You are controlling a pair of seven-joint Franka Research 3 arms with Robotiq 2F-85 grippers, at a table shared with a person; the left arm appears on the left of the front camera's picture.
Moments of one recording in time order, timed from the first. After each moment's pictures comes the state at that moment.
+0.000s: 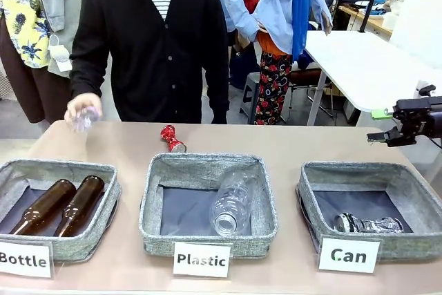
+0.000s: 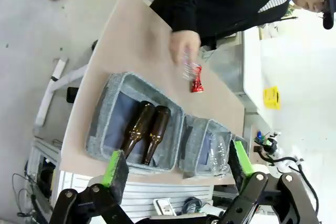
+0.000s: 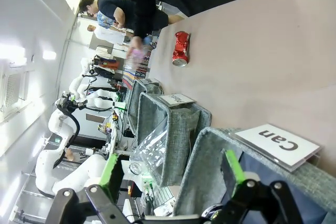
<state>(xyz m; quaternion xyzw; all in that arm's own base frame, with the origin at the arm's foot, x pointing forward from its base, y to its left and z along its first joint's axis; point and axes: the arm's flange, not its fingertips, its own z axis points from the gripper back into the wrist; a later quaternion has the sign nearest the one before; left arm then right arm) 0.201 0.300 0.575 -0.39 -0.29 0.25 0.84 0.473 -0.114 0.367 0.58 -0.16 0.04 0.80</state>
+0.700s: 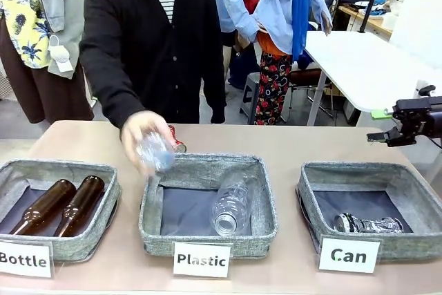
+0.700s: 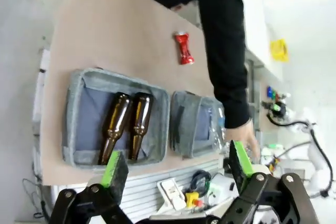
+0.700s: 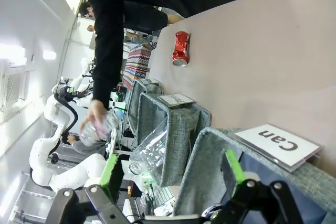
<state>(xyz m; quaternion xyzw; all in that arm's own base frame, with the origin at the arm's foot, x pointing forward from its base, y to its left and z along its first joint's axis) 0.282 0.234 0.596 -0.39 -0.23 0.14 0.88 0.473 -0.114 0.367 0.58 -0.16 0.04 0.80</state>
